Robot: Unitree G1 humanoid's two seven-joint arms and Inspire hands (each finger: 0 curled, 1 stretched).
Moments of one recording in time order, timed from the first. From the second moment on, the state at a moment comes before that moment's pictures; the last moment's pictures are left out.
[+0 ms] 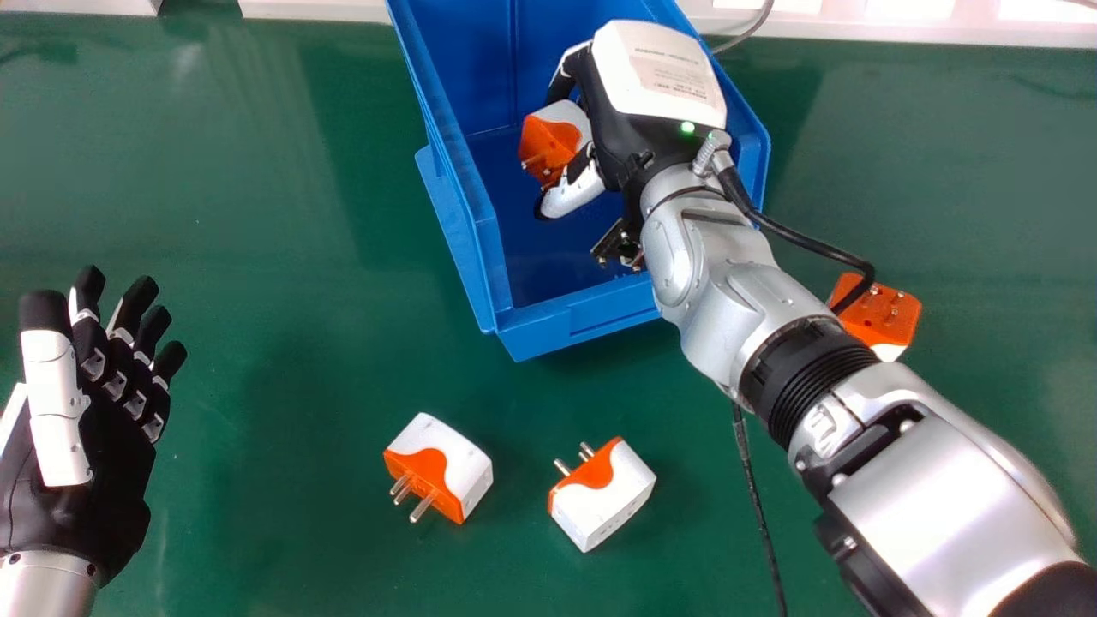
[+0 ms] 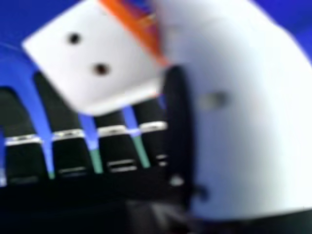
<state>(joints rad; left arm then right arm) 0.18 0.25 0.44 0.08 -0.47 -0.05 -0.41 -1.07 0.02 0.47 1.16 -0.68 0.13 -0.33</state>
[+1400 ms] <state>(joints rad) 0.19 0.27 0.46 0.10 -0.45 -0.03 -0.42 0.10 -0.28 0.34 -0.30 -0.79 0.00 -0.47</state>
